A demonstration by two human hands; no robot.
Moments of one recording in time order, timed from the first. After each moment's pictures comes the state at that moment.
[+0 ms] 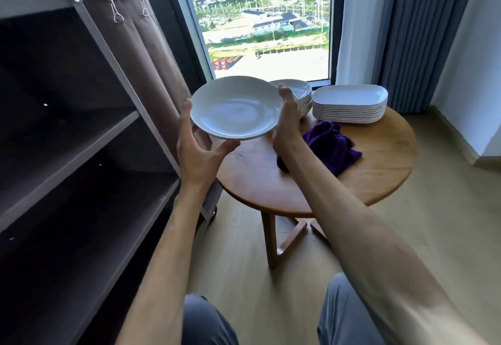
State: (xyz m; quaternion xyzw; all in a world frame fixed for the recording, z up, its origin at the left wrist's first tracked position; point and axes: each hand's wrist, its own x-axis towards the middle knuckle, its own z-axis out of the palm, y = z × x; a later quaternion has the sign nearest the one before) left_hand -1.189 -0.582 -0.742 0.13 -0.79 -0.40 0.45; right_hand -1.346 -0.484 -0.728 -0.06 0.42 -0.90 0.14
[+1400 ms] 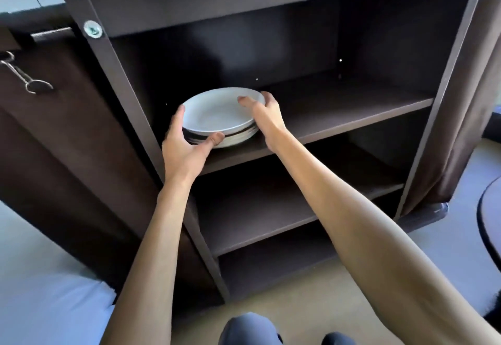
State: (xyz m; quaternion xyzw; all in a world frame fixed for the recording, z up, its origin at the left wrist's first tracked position) left_hand -0.755 -0.680 -0.673 0.59 -0.58 -0.08 0.56; right_hand -0.928 -0.762 -0.656 -0.50 0.44 -0.58 0.47
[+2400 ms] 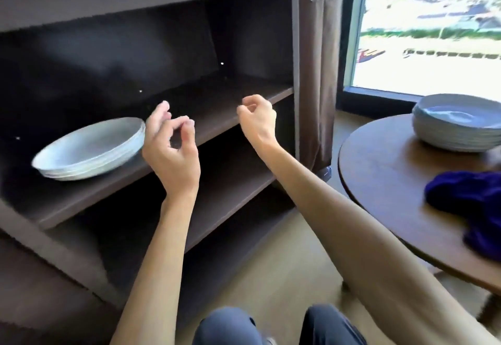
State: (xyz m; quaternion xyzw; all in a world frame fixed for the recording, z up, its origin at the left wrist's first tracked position) left_hand -0.940 -0.670 -0.695 0.37 -0.62 -0.05 0.69; right_hand -1.100 -0.684 -0.680 -0.41 0.61 -0.65 0.22
